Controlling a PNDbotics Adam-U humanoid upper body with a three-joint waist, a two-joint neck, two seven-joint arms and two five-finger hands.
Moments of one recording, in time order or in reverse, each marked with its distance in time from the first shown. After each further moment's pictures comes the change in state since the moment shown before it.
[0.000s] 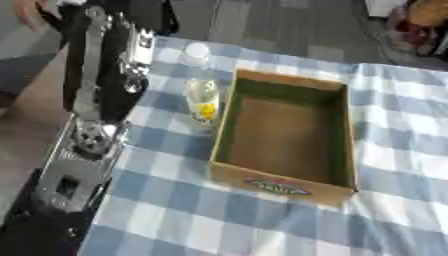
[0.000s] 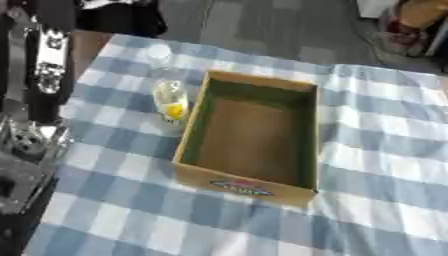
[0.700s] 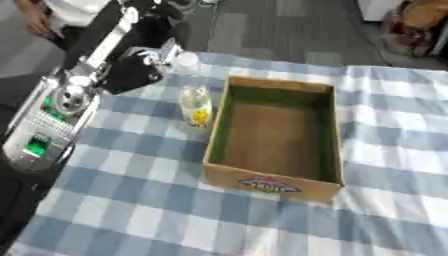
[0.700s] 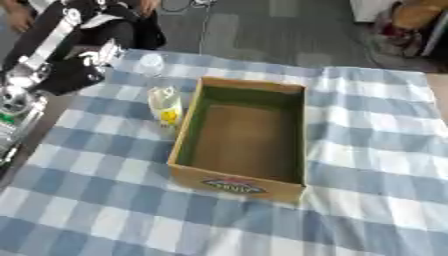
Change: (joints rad) left arm -0.091 0.220 -0.057 0.250 -0.053 0.034 -0.292; right arm 0.016 -0.026 0.001 0.000 -0.017 -0.008 0.008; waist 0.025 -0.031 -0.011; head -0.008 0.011
